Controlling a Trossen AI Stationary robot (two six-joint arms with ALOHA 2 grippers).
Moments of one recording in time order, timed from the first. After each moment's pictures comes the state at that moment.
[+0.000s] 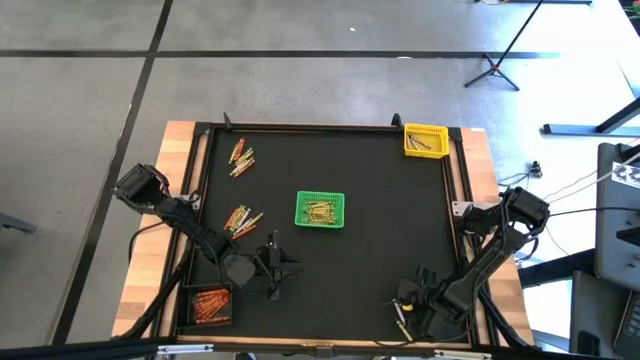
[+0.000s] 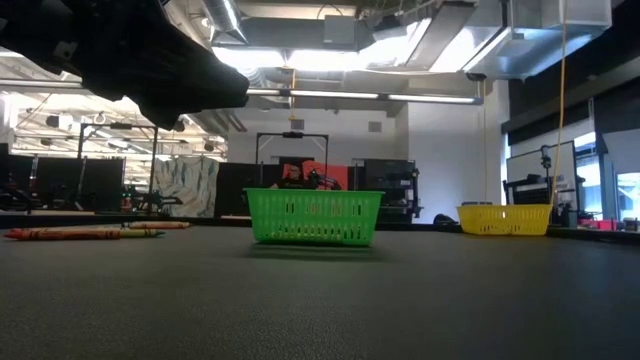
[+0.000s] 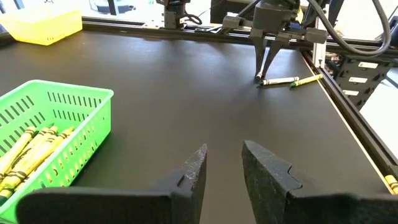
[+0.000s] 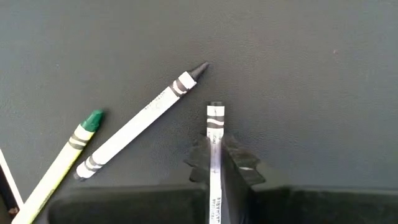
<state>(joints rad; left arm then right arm) -0.61 1.66 0.59 0.70 -0.67 -0.33 0.97 1.75 0.97 -0.66 0.19 1.27</state>
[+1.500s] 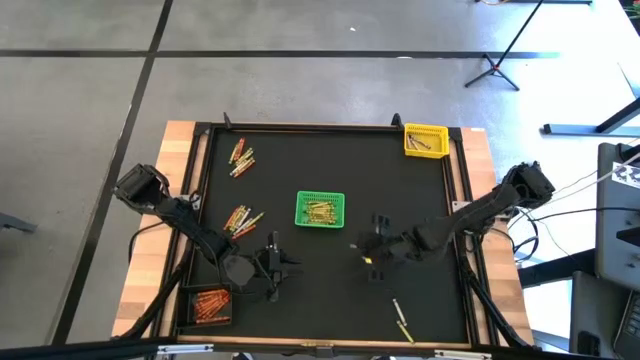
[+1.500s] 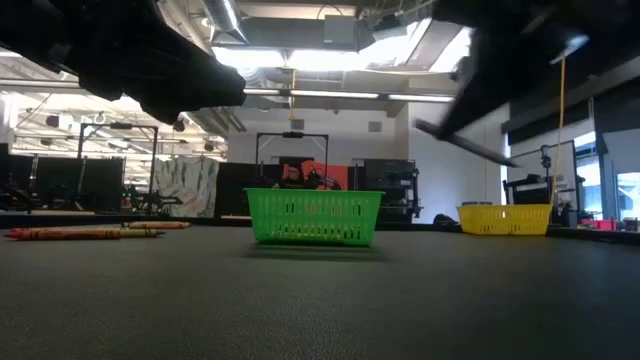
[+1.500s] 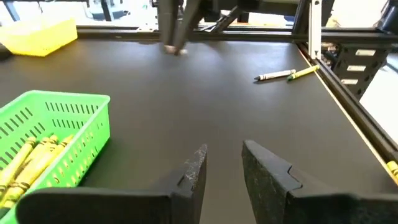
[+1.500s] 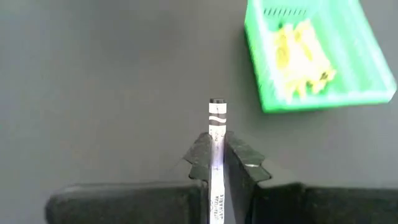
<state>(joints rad) -0.62 1.66 0.59 0.70 -0.66 -0.26 0.45 1.53 0.97 -0.40 0.40 0.42</state>
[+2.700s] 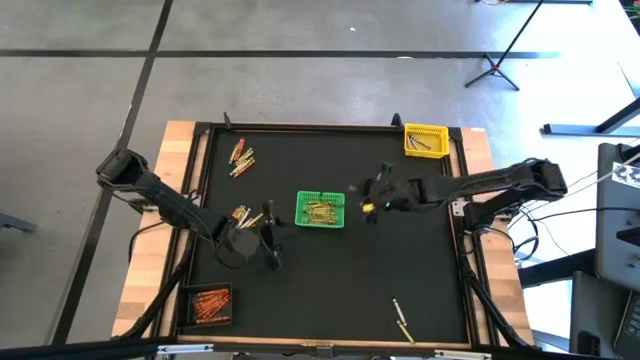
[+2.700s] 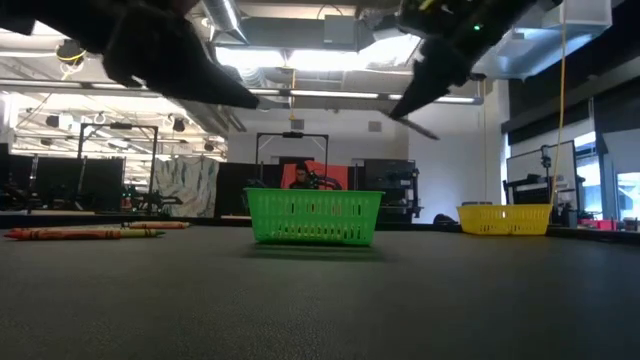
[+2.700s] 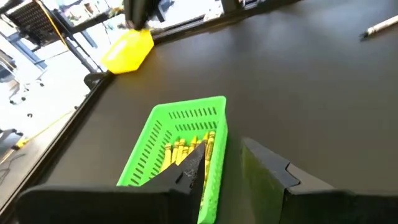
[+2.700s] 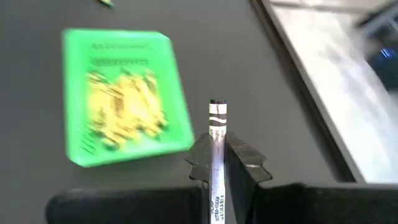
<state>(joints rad) -0.42 1.40 0.59 0.32 -0.70 0.04 0.07 1.37 0.97 -0.40 0.45 0.02</state>
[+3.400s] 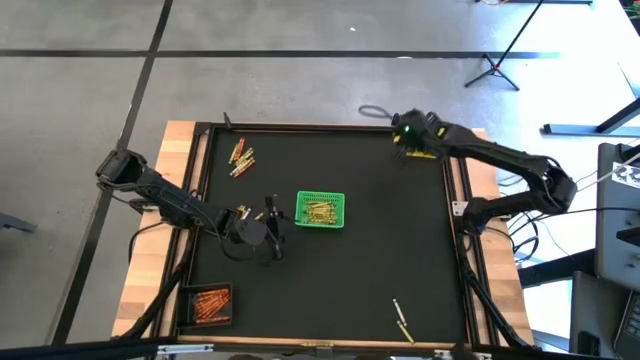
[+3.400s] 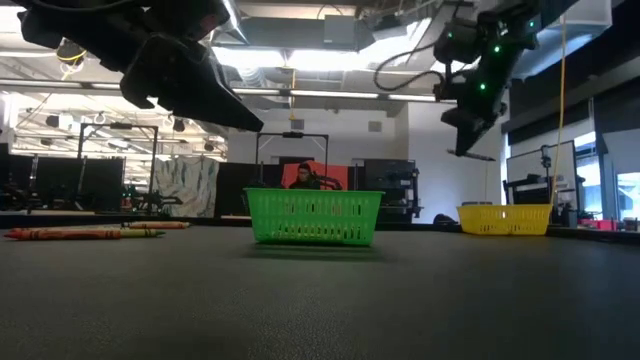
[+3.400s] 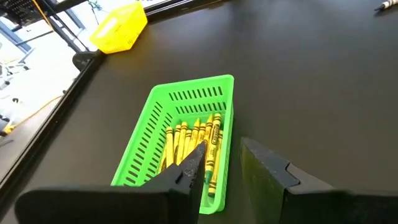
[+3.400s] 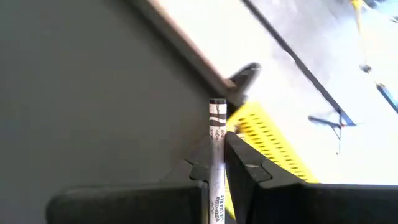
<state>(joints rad) -0.33 1.40 0.59 0.26 -0.58 0.03 -0.62 1.27 0.97 -0.68 0.41 -0.06</state>
